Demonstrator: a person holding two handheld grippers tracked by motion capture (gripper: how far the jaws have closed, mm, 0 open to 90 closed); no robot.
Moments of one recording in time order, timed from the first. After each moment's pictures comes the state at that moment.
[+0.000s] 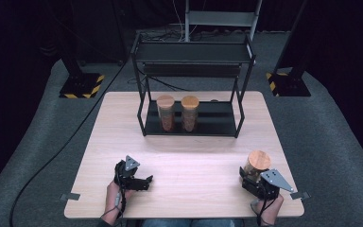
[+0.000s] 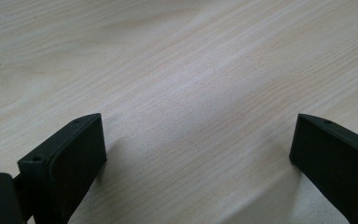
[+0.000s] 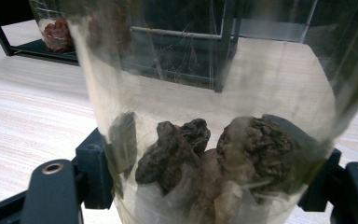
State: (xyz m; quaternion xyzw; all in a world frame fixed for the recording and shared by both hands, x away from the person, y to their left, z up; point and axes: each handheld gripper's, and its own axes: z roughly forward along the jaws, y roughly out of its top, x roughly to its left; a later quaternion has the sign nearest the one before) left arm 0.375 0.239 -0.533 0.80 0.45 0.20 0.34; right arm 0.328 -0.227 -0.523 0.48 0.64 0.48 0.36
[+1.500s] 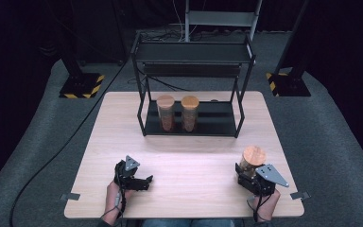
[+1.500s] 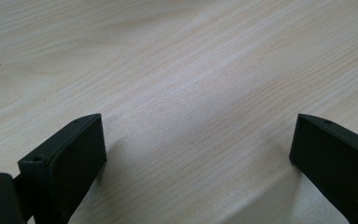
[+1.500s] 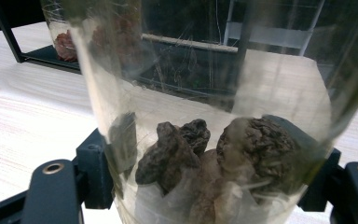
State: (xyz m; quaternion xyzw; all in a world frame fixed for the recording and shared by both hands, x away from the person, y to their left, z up) left arm 0.375 0.239 -0.533 0.81 0.45 0.20 0.34; right arm 0.335 -0.210 -0.503 0.46 0.65 0.48 0.36
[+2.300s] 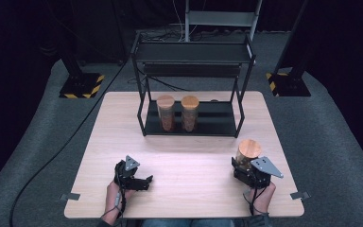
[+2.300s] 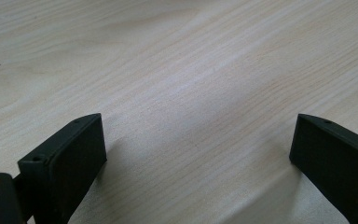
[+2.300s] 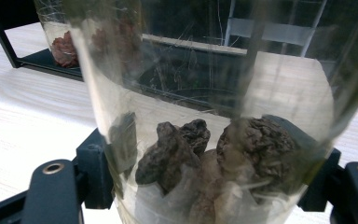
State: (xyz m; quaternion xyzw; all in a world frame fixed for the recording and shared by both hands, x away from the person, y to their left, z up) left arm 0.375 0.239 -0.533 0.81 0.45 0.20 0.34; right arm 0.354 -0.199 -0.495 0.47 0.66 0.47 0.35
